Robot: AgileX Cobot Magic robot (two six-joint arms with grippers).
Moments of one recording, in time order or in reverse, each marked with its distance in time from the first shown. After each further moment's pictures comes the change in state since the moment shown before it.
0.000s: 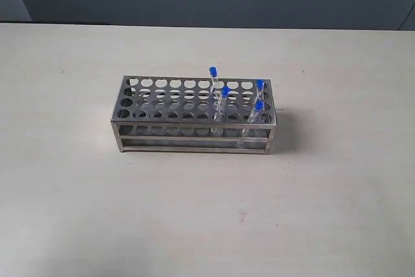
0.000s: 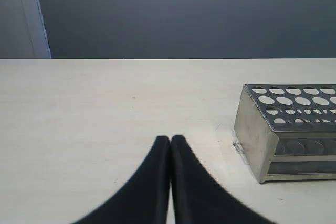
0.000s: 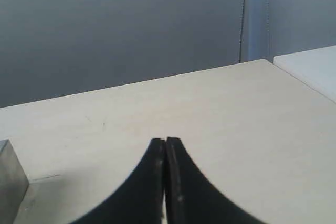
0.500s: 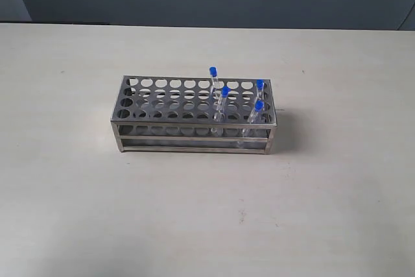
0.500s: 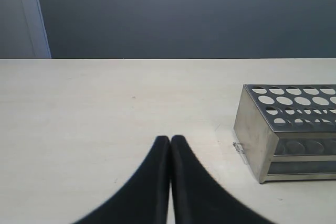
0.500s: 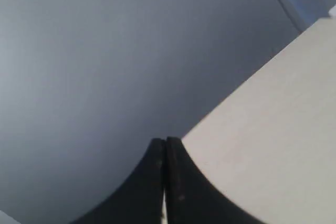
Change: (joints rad) left arm 0.000 0.000 0.000 0.000 0.000 0.000; right arm 0.000 0.000 0.000 0.536 -0.144 0.143
